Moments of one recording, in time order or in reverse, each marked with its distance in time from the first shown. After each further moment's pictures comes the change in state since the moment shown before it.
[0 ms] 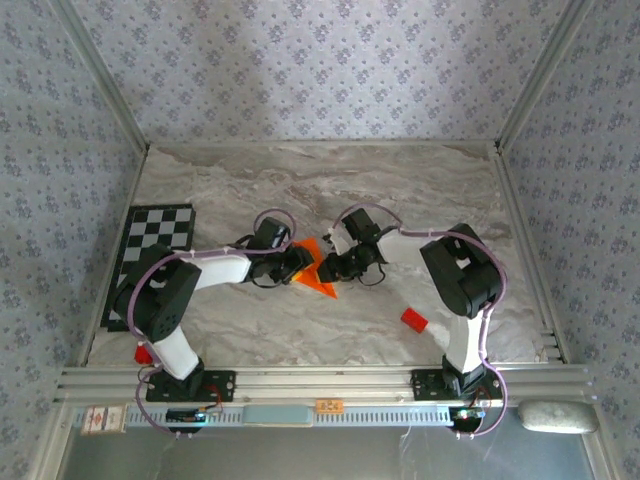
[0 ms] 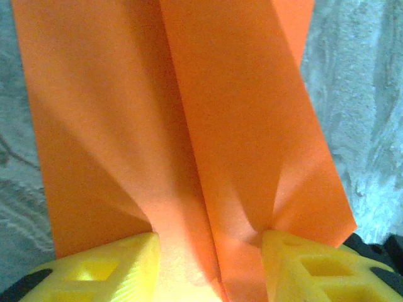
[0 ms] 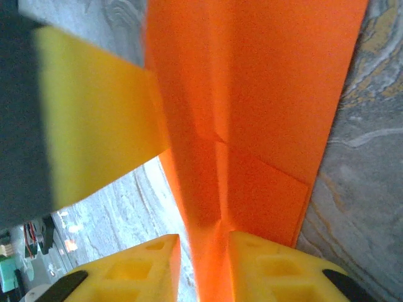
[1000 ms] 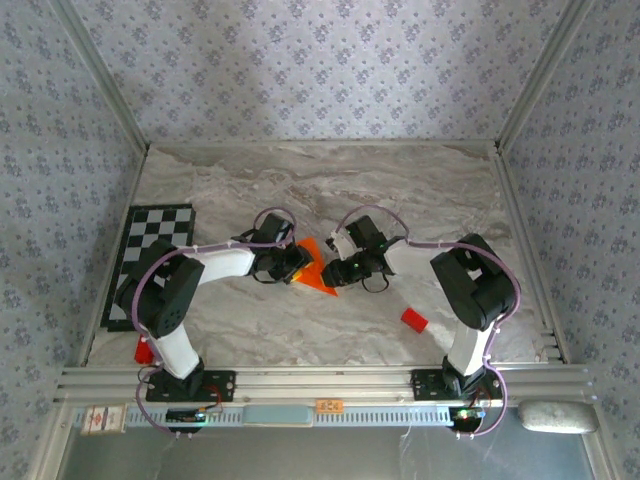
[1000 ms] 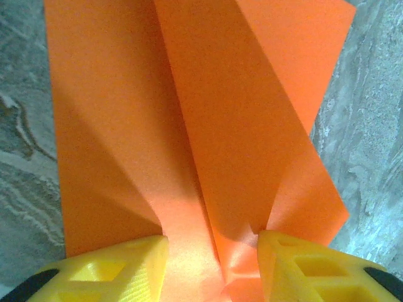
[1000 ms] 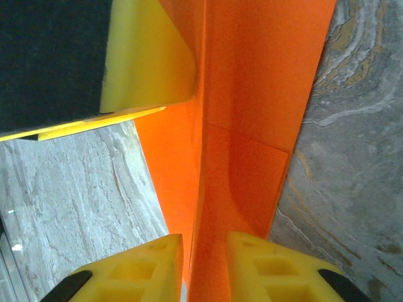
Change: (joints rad) left arm 0.000 0.035 0.071 -0.114 -0.009 -0.068; right arm 0.027 -0.090 -0.116 0.109 0.131 -0.053
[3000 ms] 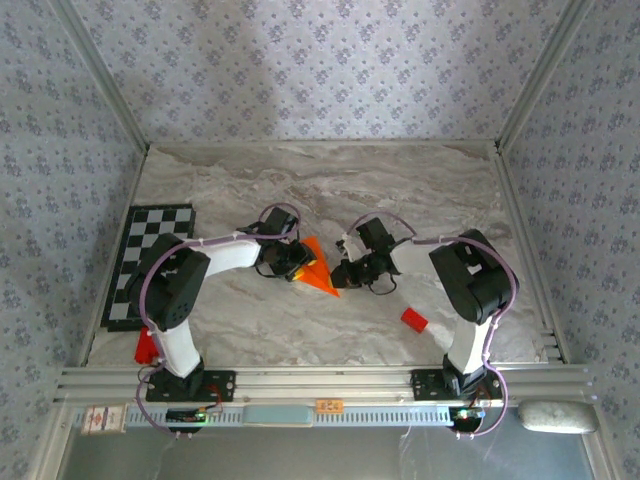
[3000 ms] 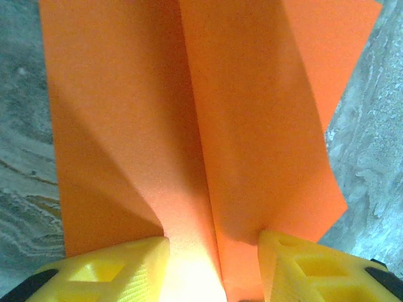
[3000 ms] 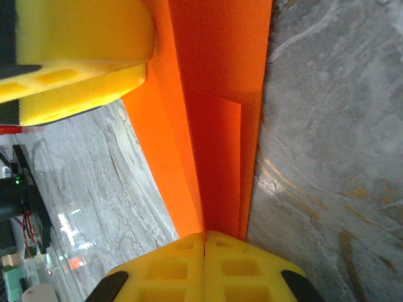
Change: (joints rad) left arm 0.000 0.060 0.106 -0.122 0.022 0.025; right arm -0.076 0.037 -0.049 0.029 -0.155 0.102
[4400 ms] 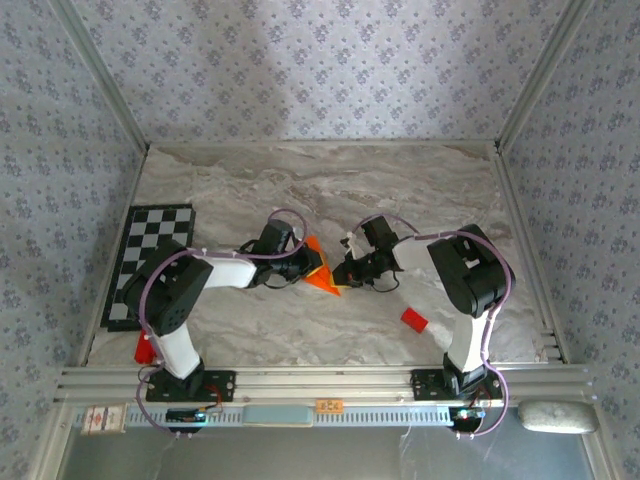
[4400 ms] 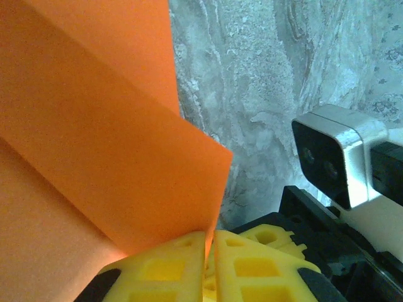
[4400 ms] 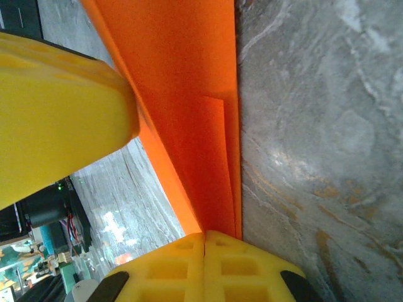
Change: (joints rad) left arm -0.033 -0.033 -0.224 0.549 0.121 0.077; right arm -0.049 0.045 0.011 0.007 -0.101 0.075
